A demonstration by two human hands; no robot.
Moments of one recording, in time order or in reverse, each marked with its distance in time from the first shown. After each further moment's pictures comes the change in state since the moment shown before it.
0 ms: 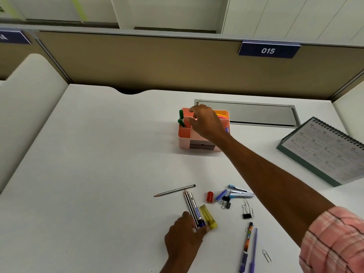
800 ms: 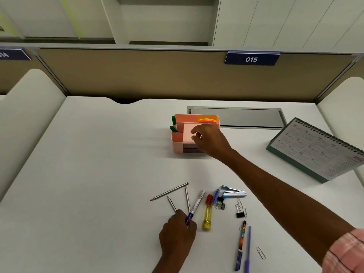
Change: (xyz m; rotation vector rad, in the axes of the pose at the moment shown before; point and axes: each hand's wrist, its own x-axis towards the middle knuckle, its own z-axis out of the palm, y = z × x) left_hand 0.001 0.003 -0.005 0.016 0.112 0.061; right_hand -0.067 0.023 -0.023 0.028 0.013 -0.055
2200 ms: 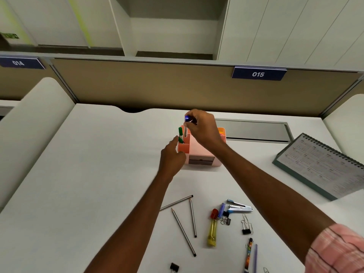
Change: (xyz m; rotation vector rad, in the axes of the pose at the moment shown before) left_hand 0.159 0.086 -0.155 -0.567 0.112 0.126; right_hand 0.070 -0.050 -0.013 0.223 0.214 -0.011
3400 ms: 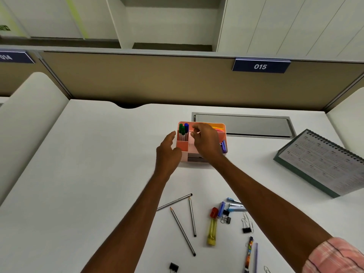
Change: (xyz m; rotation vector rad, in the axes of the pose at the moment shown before) left_hand 0.025 -0.022 0.009 -0.105 0.063 0.012; right_hand -0.032 0.043 0.033 -0.038 -0.023 0.294
